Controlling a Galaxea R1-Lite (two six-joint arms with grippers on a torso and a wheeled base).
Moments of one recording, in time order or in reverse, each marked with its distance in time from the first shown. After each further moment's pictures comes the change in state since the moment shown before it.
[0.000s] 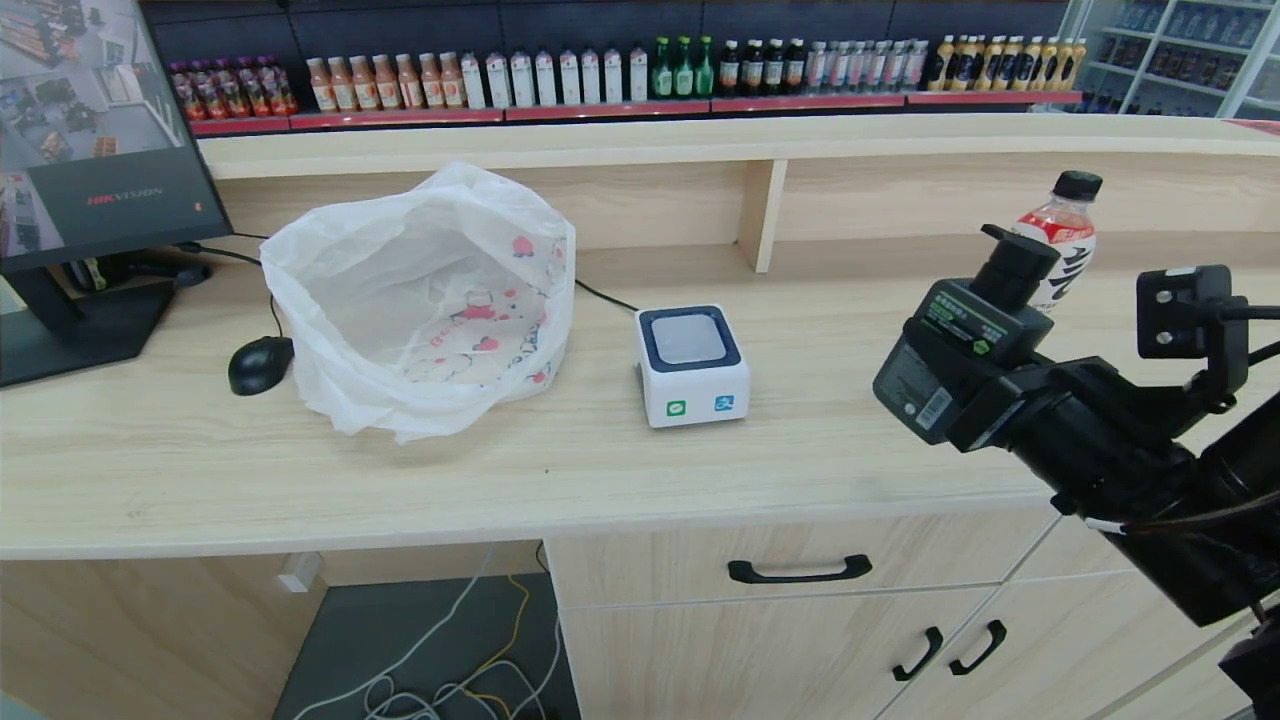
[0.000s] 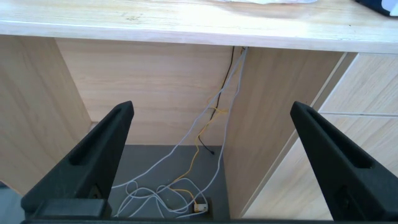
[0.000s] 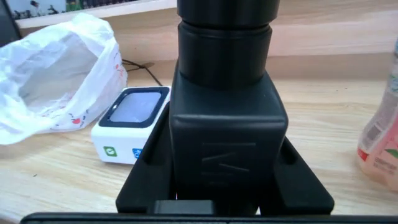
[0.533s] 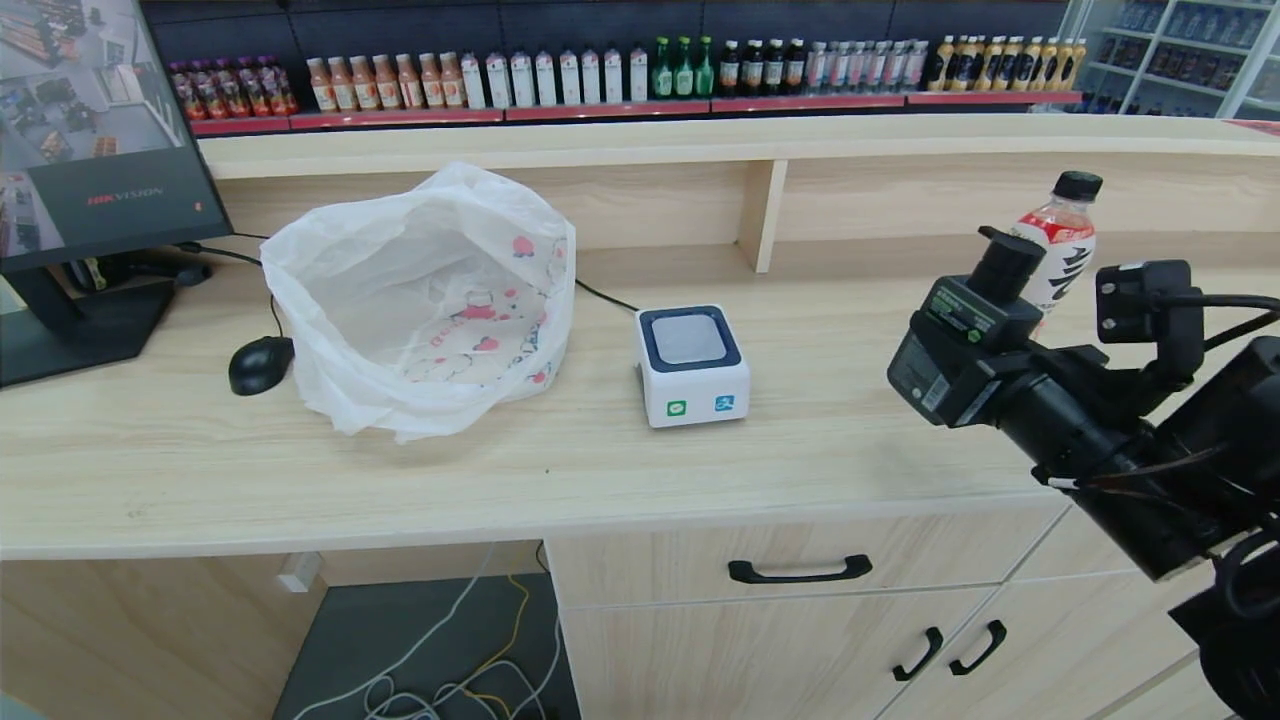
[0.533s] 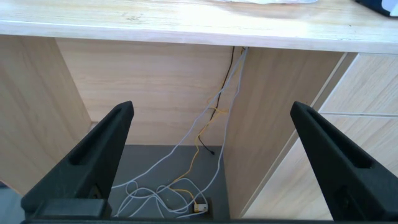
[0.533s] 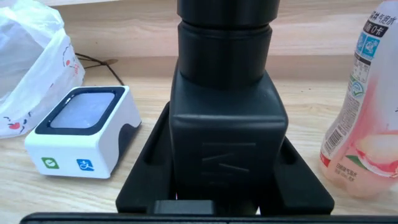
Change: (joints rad) left arm 0.000 0.000 0.000 0.000 0.000 0.000; right arm -0.089 0.081 -0.063 -0.002 -0.026 -0.069
